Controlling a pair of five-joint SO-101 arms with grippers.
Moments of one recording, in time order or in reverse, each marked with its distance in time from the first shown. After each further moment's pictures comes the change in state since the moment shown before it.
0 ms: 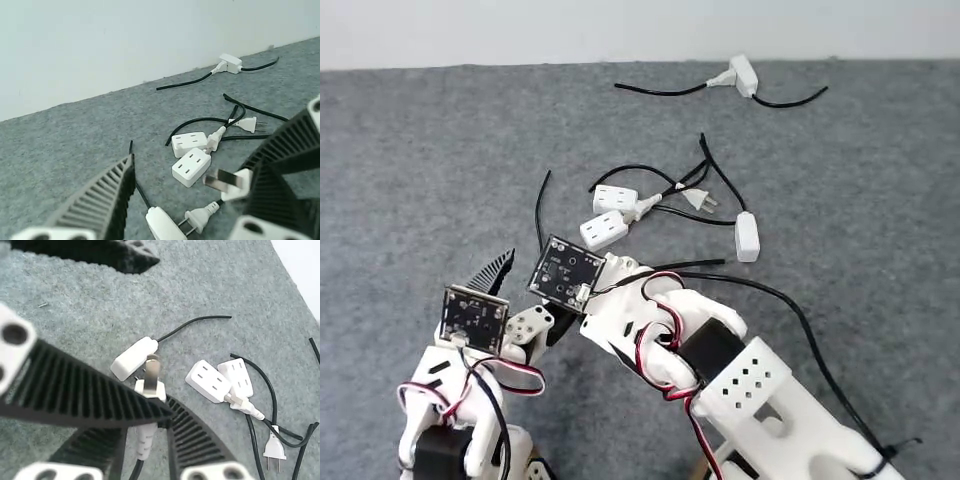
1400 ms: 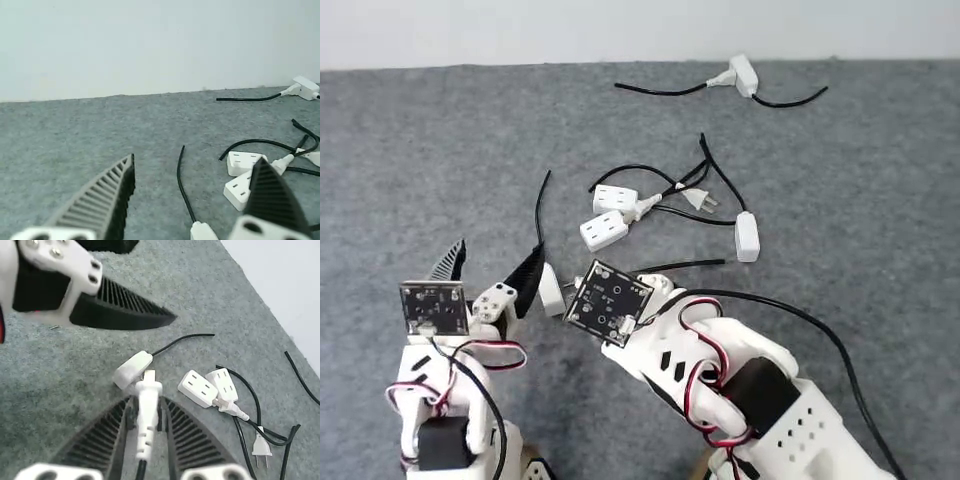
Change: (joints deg) left arm -13.1 0.0 6.9 -10.5 1.8; right arm -0.3 -16.4 1.5 8.2 -1.8
